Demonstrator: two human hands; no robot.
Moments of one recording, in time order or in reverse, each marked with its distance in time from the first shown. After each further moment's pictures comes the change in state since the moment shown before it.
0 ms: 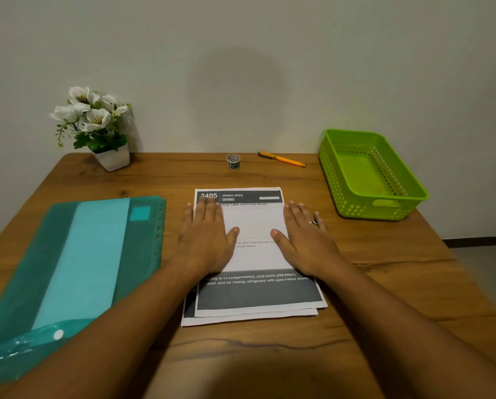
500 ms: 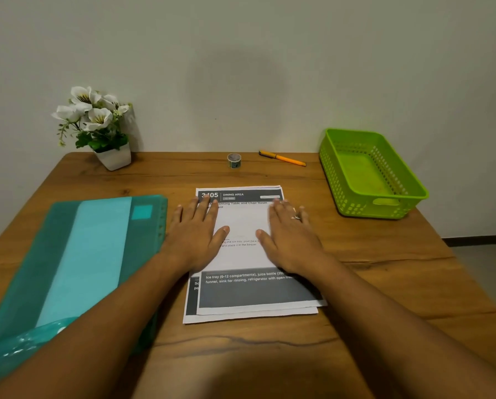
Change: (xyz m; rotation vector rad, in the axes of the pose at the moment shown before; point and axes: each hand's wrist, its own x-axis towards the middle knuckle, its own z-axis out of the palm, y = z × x) left_hand 0.001 -0.036 0.011 -0.080 0.045 0.067; right_hand 0.006 -0.036 -0.006 -0.036 0.019 -0.074
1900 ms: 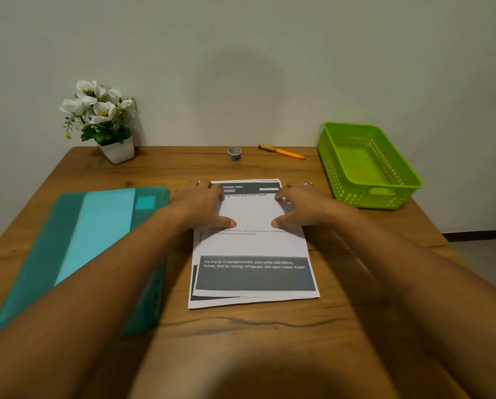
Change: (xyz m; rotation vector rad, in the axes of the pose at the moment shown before) left_hand 0.034 -0.002 -0.053 -0.001 -0.226 0.042; right_hand 0.026 0.034 -0.066 0.039 -0.239 -0.020
